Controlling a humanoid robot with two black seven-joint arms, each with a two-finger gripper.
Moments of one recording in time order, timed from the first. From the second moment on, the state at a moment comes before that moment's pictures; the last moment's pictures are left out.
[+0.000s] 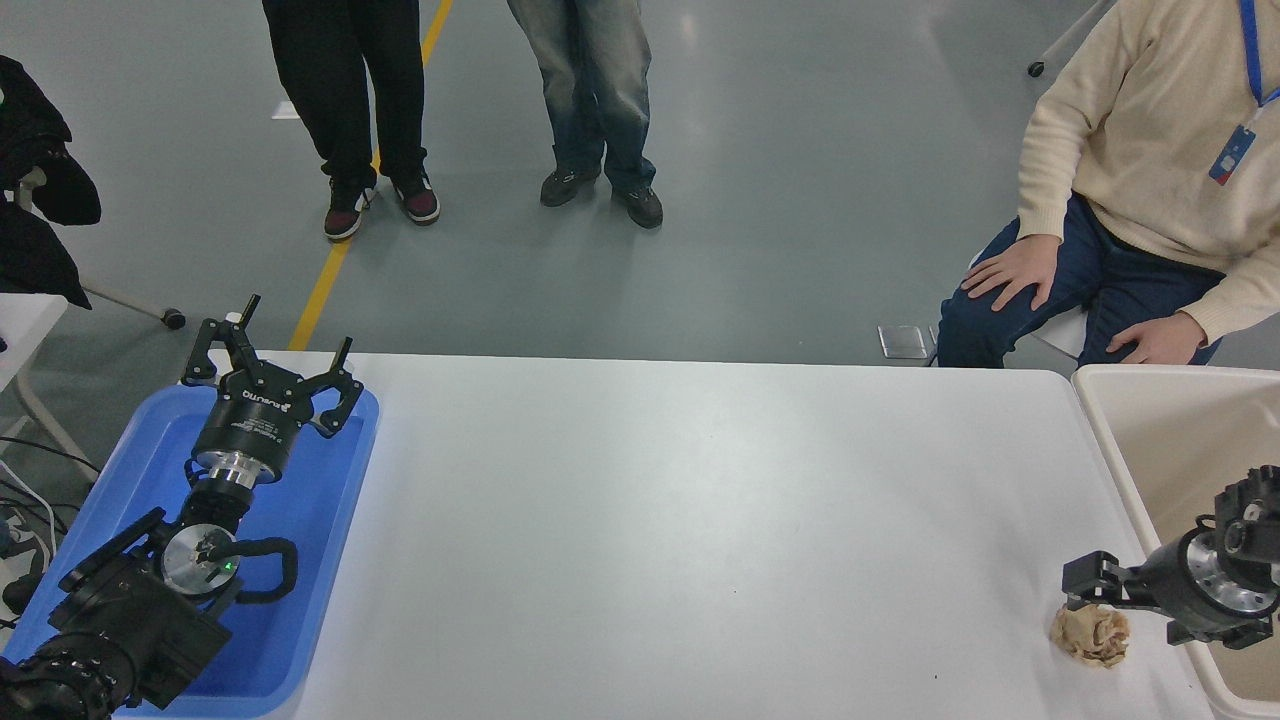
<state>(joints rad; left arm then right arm) -0.60 0.23 -0.89 -0.31 -0.13 -0.77 -0.36 1.15 -0.65 -0.96 0.95 -0.43 0.35 0.01</state>
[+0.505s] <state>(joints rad) -0.60 0.23 -0.89 -0.31 -0.13 -0.77 -0.36 1.11 -0.60 -0.95 0.94 -0.43 0.27 0.00</state>
